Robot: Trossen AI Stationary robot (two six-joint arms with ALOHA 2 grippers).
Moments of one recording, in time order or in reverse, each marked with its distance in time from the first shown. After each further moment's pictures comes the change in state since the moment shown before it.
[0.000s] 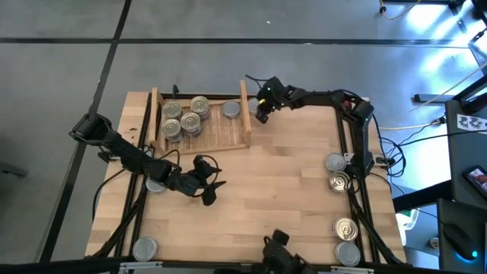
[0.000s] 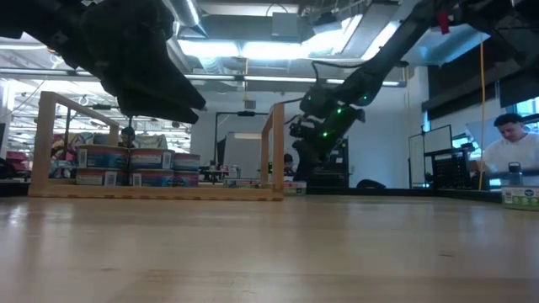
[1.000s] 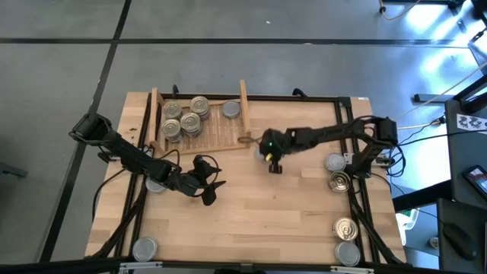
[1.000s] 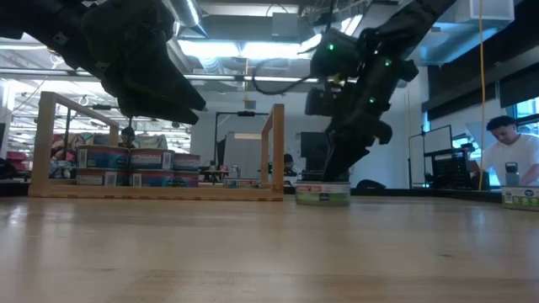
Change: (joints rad) left arm 0.003 0.000 0.000 -0.003 0.000 0.001; right arm 0.532 -0.297 -0.348 -0.176 0.113 0.033
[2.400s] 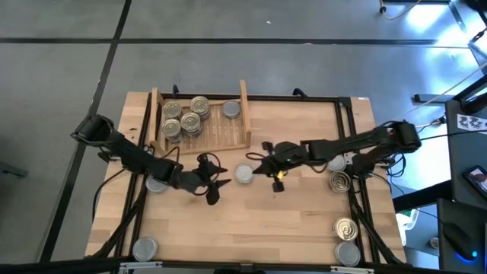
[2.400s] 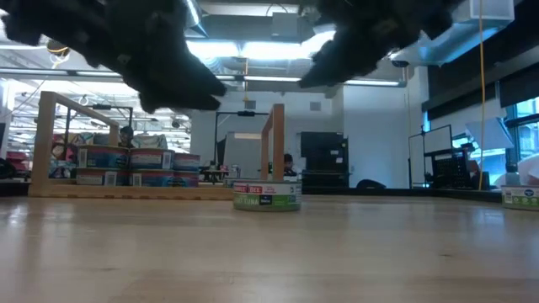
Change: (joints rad) left arm 0.037 0.039 0.000 0.184 0.033 0.106; right arm 0.222 -0.240 -0.030 0.315 -0.063 -0.002
